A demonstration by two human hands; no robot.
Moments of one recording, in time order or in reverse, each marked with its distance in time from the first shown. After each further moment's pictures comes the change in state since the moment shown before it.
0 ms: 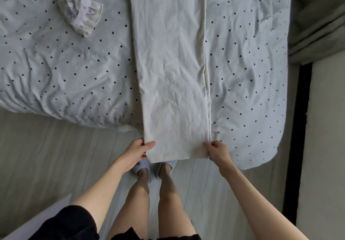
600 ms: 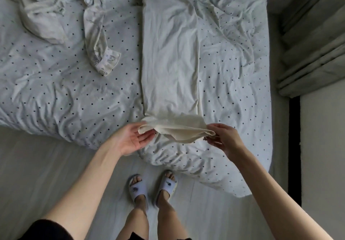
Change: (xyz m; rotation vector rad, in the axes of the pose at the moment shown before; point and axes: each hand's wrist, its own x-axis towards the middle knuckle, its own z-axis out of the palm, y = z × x) left_hand -0.076 0.140 -0.012 -0.671 -0.077 -0.016; right_hand -0.062 -0.136 -0.067 0.355 -0.177 -0.171
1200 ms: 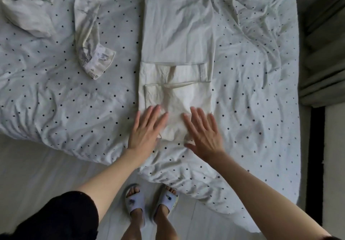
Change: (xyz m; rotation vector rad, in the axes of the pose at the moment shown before) left_hand 0.131 0.000 0.013 2.298 0.459 0.994; right_hand 0.148 0.022 0.052 -1.689 0.052 -0.948
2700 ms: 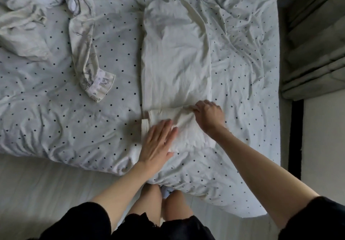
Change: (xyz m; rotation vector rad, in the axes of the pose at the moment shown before) left_hand 0.001 0.005 -0.046 -0.155 -0.023 0.213; right_hand 0.065 0.021 -0.112 0.251 -0.032 0.415
